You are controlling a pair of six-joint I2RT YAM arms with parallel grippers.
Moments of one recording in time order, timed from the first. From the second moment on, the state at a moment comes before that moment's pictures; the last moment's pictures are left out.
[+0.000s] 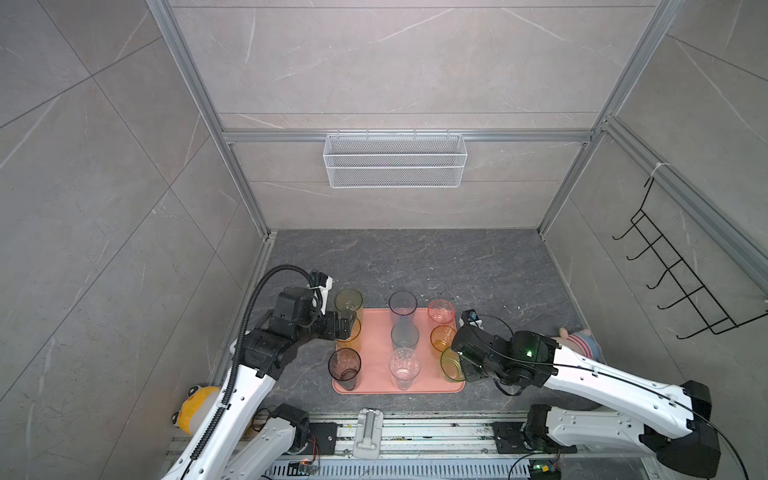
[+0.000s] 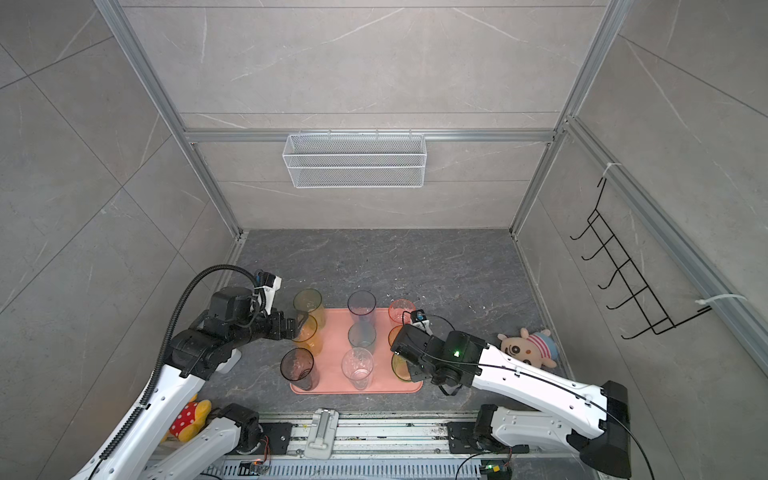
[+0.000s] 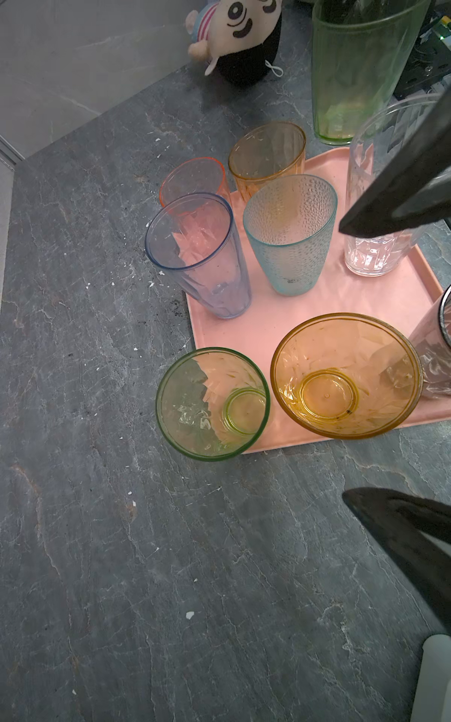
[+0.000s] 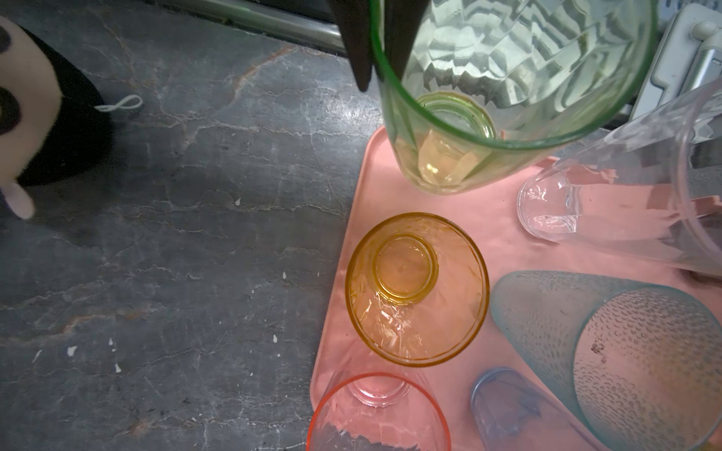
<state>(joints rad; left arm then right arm) -0.37 0.83 0.92 -0.81 0.14 -0.21 1.08 1.10 0.99 -1.14 0.33 0.77</state>
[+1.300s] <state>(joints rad) -0.37 0.83 0.92 -0.81 0.14 -0.21 1.09 1.22 0.86 -0.99 0.33 0.82</state>
